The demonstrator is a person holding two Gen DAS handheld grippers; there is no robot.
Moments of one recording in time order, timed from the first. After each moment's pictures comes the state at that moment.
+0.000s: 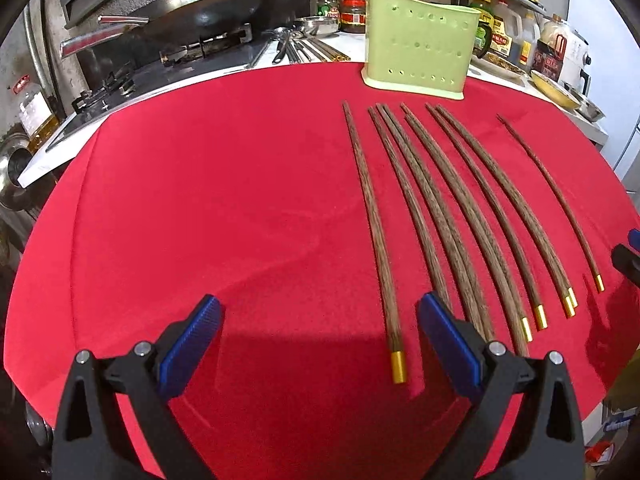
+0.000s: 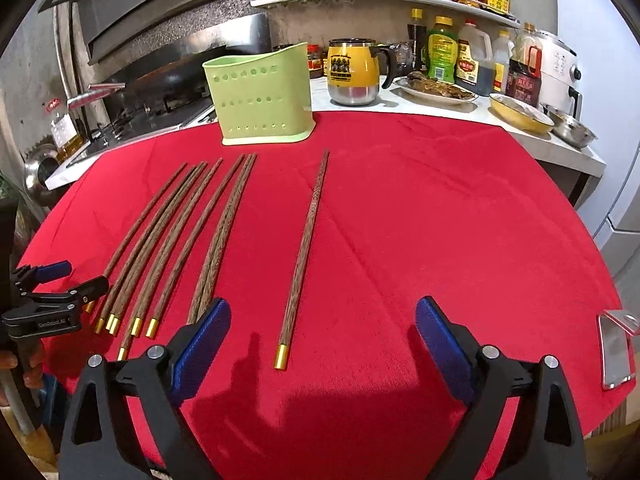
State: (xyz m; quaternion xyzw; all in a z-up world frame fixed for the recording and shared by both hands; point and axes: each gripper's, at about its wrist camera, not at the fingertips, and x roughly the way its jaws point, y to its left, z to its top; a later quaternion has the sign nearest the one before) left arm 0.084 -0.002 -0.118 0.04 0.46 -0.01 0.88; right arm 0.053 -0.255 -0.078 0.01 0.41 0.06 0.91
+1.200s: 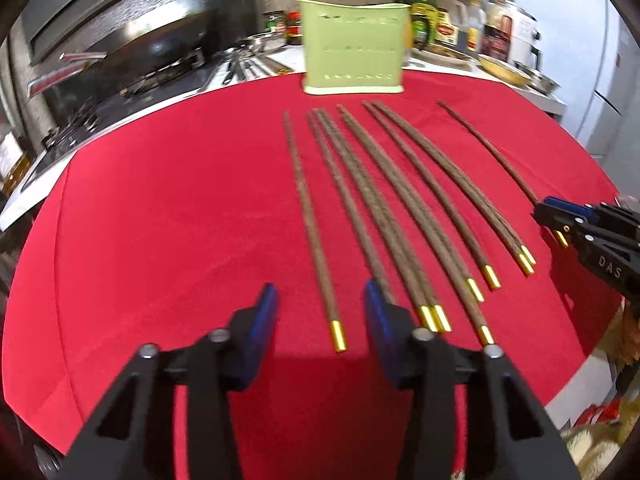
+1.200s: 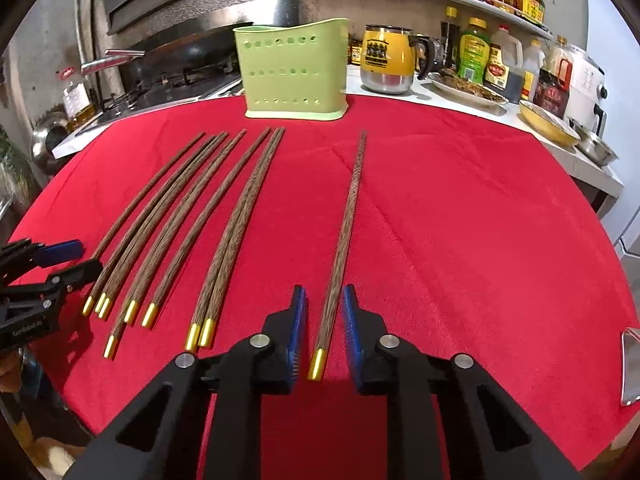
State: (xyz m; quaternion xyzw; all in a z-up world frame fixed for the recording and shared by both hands) left arm 0.059 -0.024 -0.114 0.08 0.44 -0.09 0.89; right arm 0.056 -0.228 -0.098 -0.02 0.42 0.09 0.90
